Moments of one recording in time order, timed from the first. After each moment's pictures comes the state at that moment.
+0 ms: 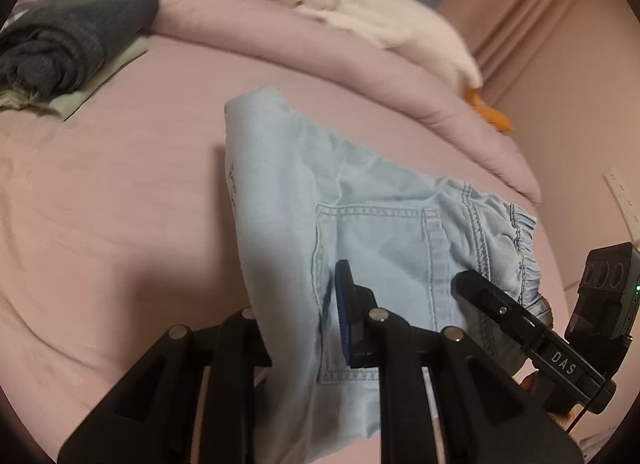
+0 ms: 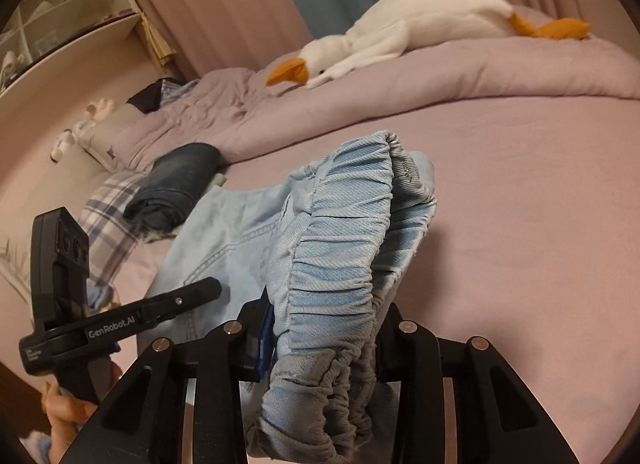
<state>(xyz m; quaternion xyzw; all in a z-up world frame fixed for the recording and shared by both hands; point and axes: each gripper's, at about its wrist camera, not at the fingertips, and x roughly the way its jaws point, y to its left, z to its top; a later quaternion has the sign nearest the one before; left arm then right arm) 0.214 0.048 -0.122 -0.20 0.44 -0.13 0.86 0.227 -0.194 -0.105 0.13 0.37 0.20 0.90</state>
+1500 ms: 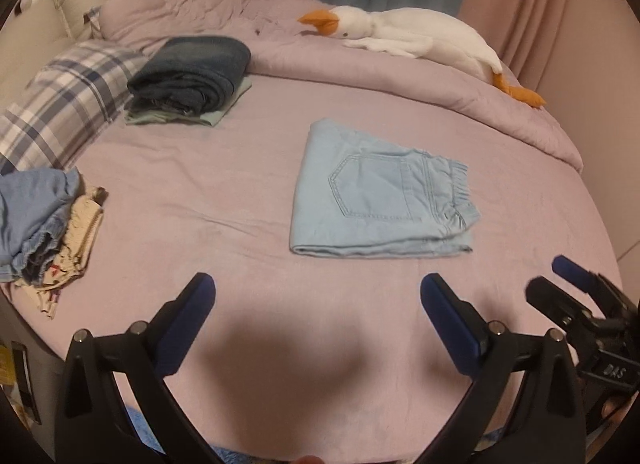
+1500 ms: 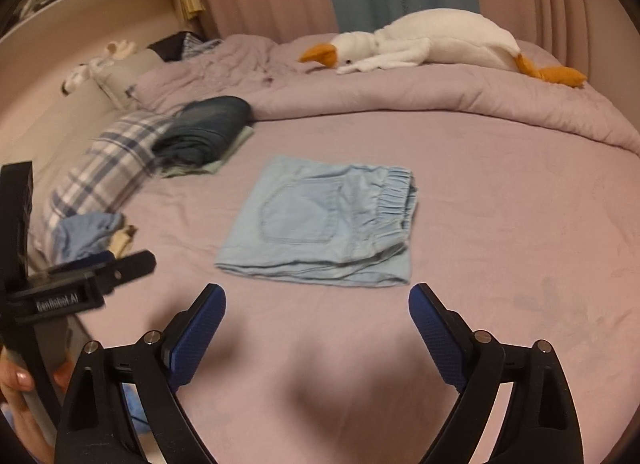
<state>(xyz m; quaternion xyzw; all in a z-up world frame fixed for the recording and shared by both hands) 0.025 0.054 -0.030 -0.08 0.43 0.00 0.90 0.083 -0.170 -0.051 0.02 0.39 0.18 0.90</state>
